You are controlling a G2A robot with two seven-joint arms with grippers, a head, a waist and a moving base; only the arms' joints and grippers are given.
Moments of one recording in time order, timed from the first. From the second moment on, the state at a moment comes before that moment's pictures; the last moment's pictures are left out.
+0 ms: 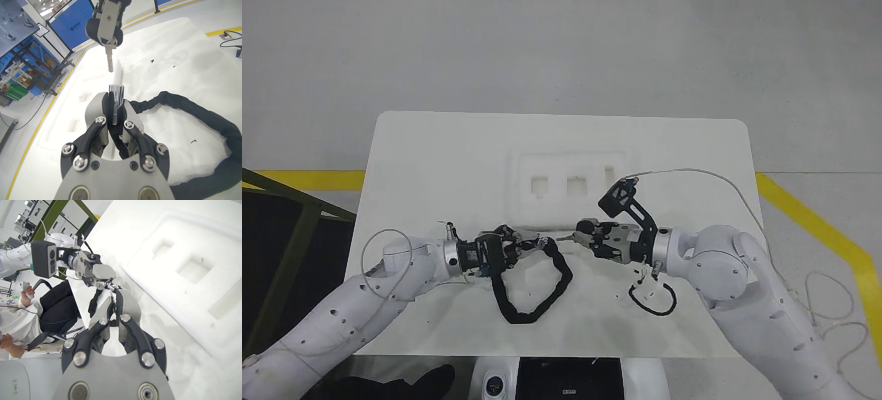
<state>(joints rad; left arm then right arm) 1.01 -0.70 -0.72 -1.54 1.61 -0.41 0.64 -1.14 -1.06 1.08 -1.93 -0.44 -0.21 0.90</state>
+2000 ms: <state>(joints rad) 1.10 -0.73 -0.75 -1.56 1.64 -0.24 0.63 -1.05 -1.12 0.92 -1.99 -0.48 0.27 0.93</state>
